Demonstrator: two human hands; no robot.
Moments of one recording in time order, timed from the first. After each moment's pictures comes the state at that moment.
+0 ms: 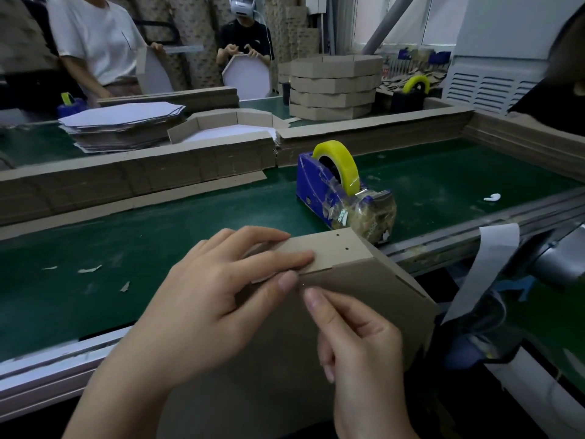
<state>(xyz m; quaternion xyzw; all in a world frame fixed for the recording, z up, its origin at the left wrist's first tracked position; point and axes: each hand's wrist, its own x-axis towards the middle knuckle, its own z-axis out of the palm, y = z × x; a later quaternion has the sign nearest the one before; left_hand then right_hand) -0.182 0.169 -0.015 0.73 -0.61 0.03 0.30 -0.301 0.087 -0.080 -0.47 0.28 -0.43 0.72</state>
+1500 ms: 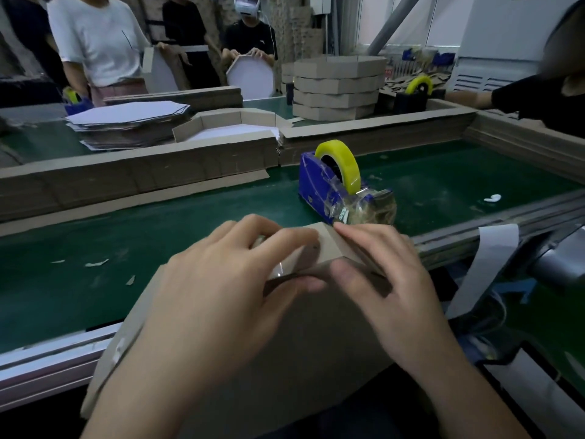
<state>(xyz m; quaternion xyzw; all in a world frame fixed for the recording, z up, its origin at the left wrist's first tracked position) -0.207 0.167 -0.007 0.77 -0.56 0.21 0.20 -0.327 0.018 -0.065 -0.84 0.18 -0.39 0.32</state>
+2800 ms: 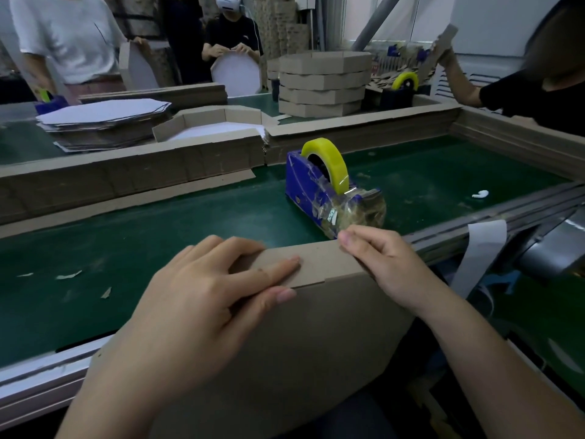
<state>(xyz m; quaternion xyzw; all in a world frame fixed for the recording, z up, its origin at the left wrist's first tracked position) -0.179 0.164 -0.025 0.74 -0.62 0.13 0.20 -0.306 -0.047 -0.071 -0.81 0.12 -0.26 0.51</state>
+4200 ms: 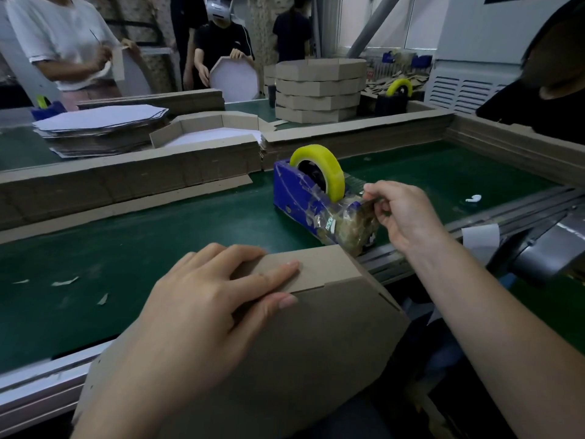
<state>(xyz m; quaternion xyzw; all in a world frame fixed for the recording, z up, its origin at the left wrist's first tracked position) -0.184 0.160 -0.028 0.75 -0.61 0.16 0.21 -0.272 -0.117 -0.050 -0.55 0.32 -0.41 0.65</state>
